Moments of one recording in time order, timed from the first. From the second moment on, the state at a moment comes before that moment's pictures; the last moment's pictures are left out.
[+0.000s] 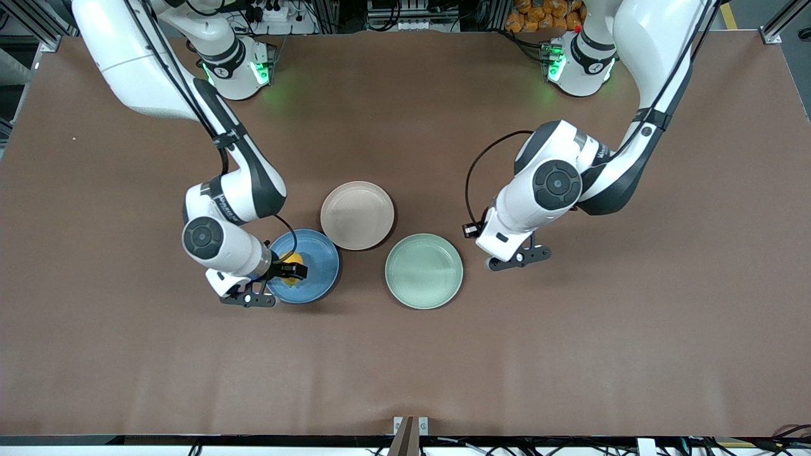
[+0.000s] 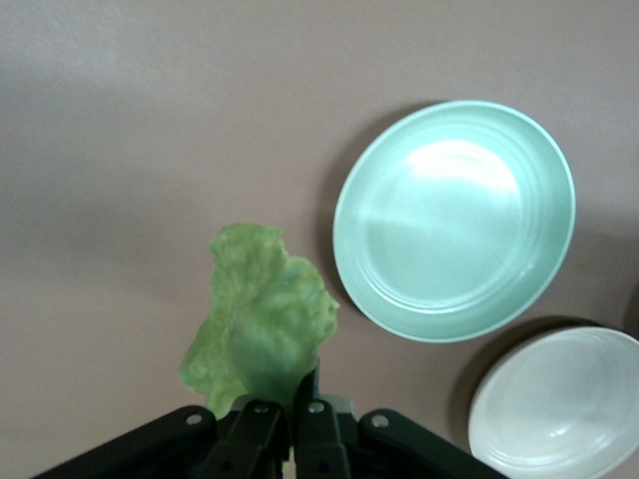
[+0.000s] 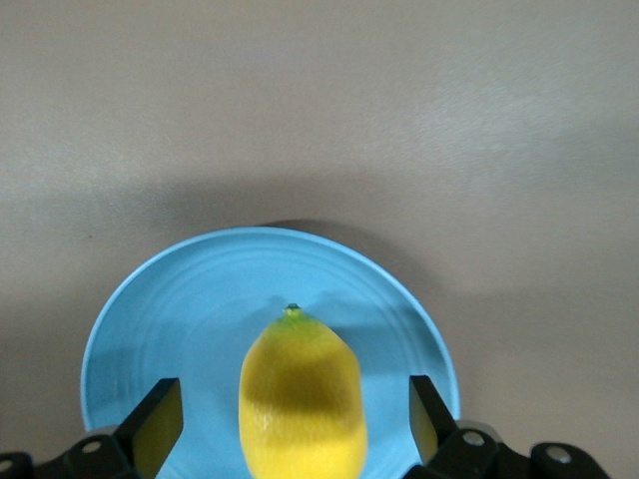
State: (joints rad) left arm -0.14 0.53 -0.47 -1.60 0.03 2.05 -0.81; right arm 0.16 0.63 0.16 -1.64 -0.02 2.22 0.40
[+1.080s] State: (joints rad) left arm -0.23 0.55 -0.48 -1.60 0.01 2.12 -0.90; right arm 0.02 0.62 0.15 -1.56 -0.02 1.85 0.40
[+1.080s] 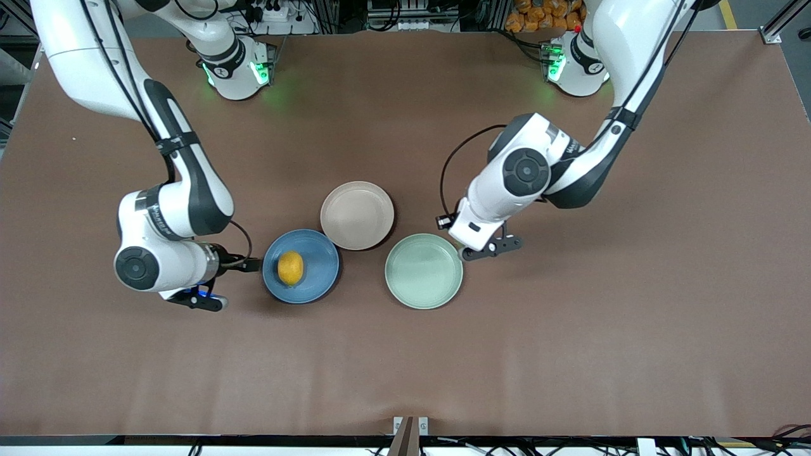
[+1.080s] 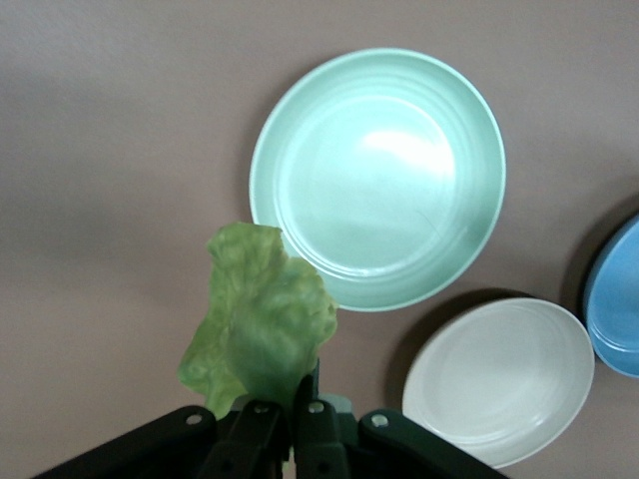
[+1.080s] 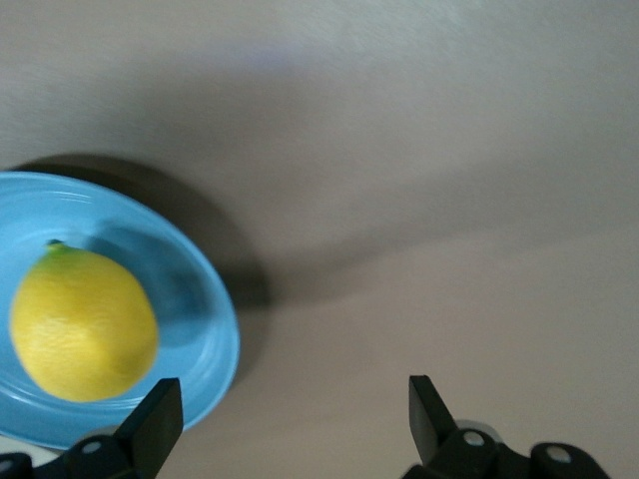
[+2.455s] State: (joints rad) left arm -0.51 0.63 -0.48 -1.60 -0.02 2.37 -1.13; right arm -0.06 0.60 0.05 -1.56 -0.03 1.62 0.40
